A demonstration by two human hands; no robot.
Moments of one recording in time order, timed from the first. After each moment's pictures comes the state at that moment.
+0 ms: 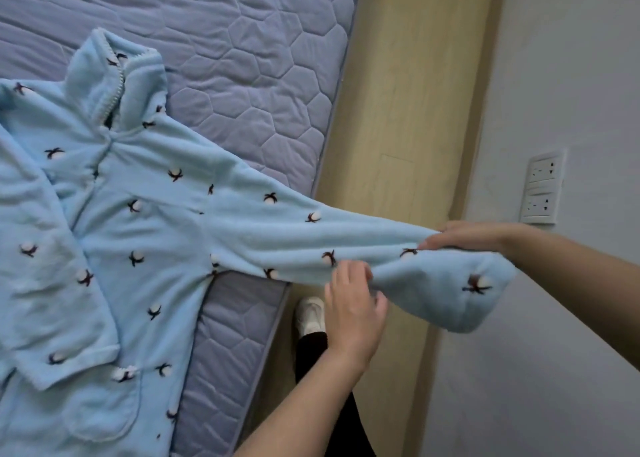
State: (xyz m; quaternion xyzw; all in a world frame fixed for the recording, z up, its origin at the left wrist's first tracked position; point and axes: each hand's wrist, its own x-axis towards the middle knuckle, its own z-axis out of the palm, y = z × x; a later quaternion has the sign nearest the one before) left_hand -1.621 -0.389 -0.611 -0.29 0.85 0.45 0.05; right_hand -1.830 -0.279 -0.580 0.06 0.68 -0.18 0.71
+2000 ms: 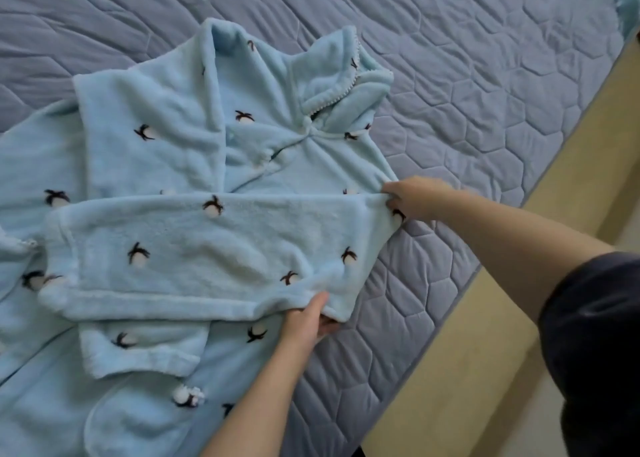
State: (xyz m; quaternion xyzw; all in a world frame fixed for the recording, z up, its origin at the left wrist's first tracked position) left_hand -1.514 -0.627 -0.764 -0.63 0.16 0.76 -0.05; right_hand -1.791 -0.680 -0.733 -0.52 0.74 0.25 0.33
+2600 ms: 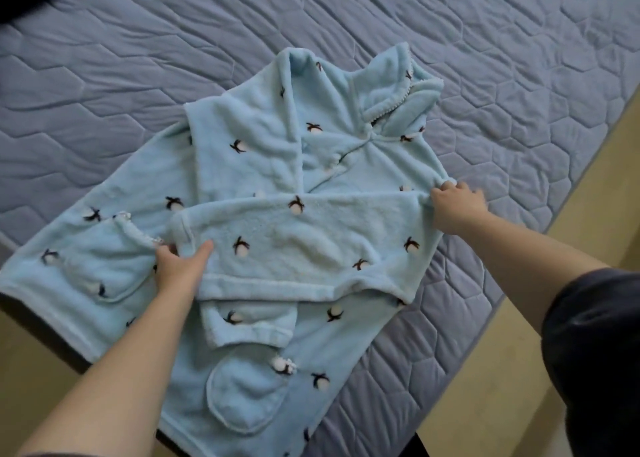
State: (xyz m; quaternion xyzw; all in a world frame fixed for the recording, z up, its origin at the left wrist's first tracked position) left_hand -1.314 -0.839 -0.734 -0.78 0.44 0.43 -0.06; right_hand -1.707 -0.681 -0.717 -0.41 0.82 0.32 0.23
